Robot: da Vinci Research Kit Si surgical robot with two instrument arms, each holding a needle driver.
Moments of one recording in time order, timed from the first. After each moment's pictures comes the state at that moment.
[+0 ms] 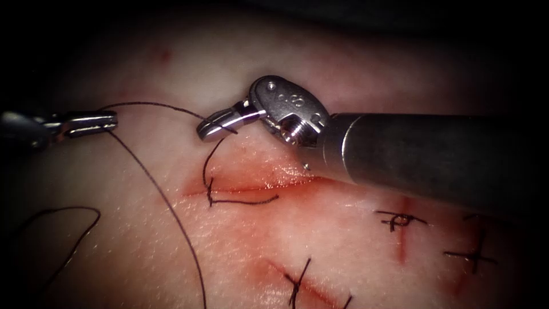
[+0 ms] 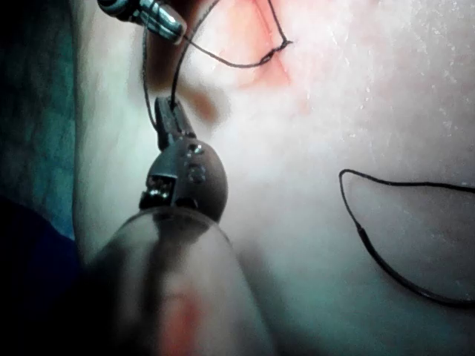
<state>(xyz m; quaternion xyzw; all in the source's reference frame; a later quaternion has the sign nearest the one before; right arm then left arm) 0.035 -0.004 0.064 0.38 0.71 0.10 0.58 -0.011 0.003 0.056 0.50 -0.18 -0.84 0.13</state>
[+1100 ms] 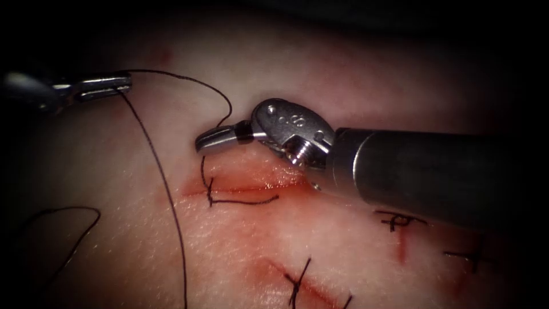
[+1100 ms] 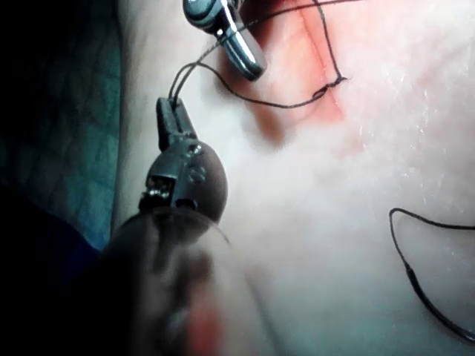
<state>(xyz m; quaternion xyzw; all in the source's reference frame) 0.037 -0.007 0.062 0.29 0.65 0.22 0.67 -0.014 0.005 0.053 0.51 -0.20 -0.83 0.12</state>
